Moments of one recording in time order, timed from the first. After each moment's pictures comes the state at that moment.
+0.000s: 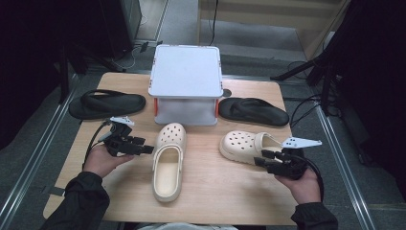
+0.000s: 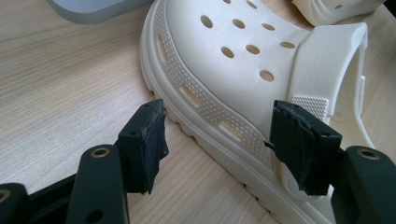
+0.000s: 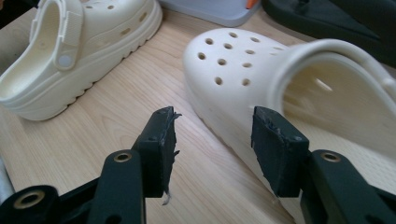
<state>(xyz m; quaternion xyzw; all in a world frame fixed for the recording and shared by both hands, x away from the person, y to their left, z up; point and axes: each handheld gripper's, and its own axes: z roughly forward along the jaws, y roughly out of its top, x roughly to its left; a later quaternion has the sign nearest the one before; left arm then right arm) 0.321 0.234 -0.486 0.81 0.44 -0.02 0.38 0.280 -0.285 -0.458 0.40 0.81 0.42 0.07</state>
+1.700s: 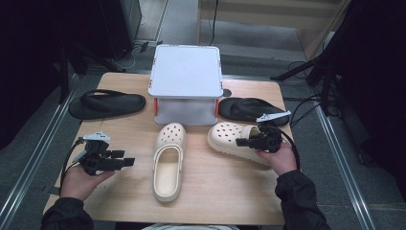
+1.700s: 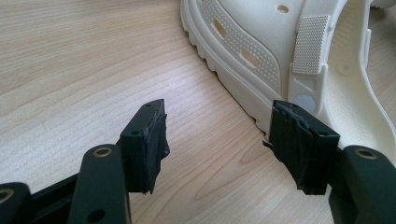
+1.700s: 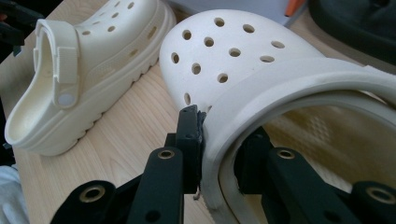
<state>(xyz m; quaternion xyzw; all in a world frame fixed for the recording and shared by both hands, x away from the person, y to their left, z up) 0.258 0.275 -0.487 0.78 0.50 0.03 0.38 0.363 -0.230 -0.464 0.39 0.83 0.40 -0.03</state>
